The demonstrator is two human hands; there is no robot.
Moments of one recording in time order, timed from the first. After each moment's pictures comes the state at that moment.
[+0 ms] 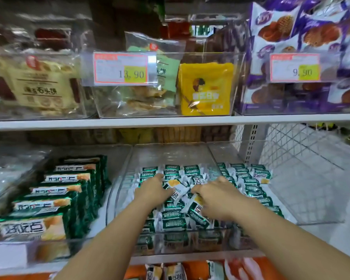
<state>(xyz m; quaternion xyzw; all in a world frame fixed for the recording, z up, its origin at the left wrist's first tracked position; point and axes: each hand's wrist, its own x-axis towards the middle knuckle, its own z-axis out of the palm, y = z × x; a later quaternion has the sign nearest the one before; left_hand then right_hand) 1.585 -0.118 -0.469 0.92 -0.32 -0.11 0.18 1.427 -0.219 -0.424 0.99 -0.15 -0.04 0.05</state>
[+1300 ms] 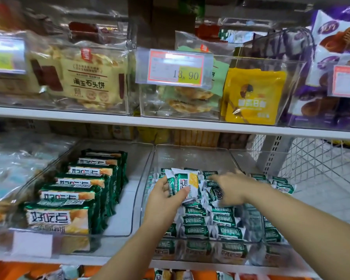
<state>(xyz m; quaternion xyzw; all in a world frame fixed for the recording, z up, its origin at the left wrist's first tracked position) 1.547 -0.062 -0.458 0.71 -0.20 -0.18 0.65 1.482 -0.246 -0.414 0.97 -0.18 -0.15 0.07</state>
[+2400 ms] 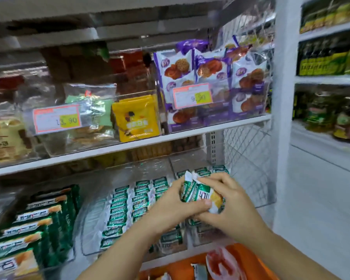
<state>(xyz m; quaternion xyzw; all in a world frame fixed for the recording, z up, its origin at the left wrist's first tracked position) 1.413 -0.133 -0.388 0.71 -0.46 -0.30 0.45 1.283 -0.234 -0.420 0.86 -0.15 0.41 -0.27</state>
